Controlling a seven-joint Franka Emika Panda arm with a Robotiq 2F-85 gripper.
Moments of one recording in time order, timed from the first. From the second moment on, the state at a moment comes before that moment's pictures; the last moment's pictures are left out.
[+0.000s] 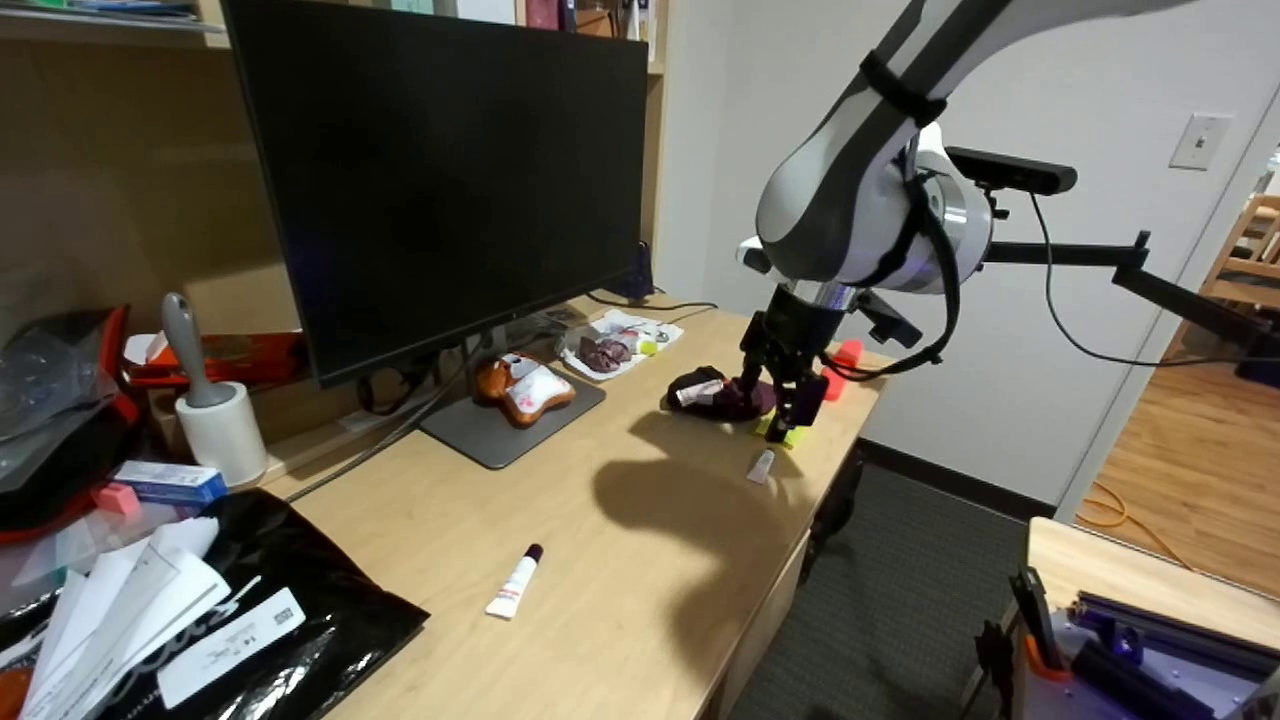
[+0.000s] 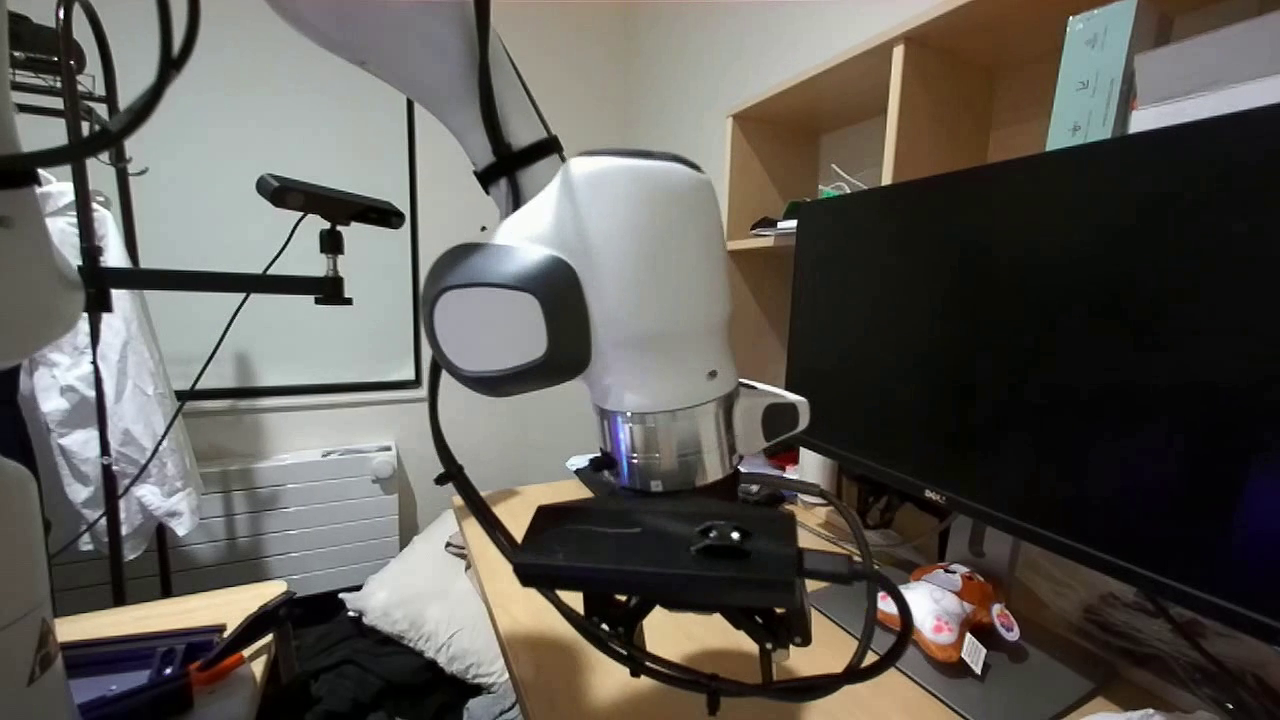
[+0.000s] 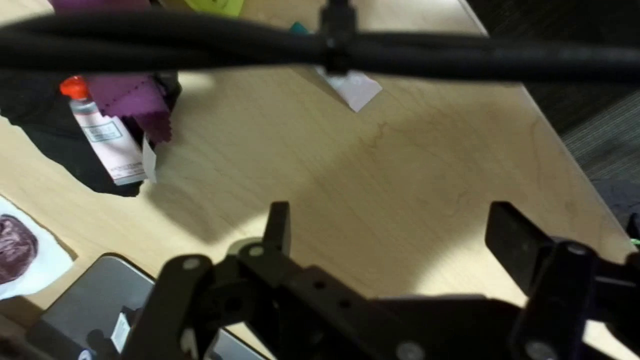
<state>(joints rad) -0.07 0.07 -0.27 -2.62 0.47 2.85 -1.58</state>
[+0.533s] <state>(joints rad) 0.15 0.20 -0.35 -2.81 0.51 3.31 -1.20</state>
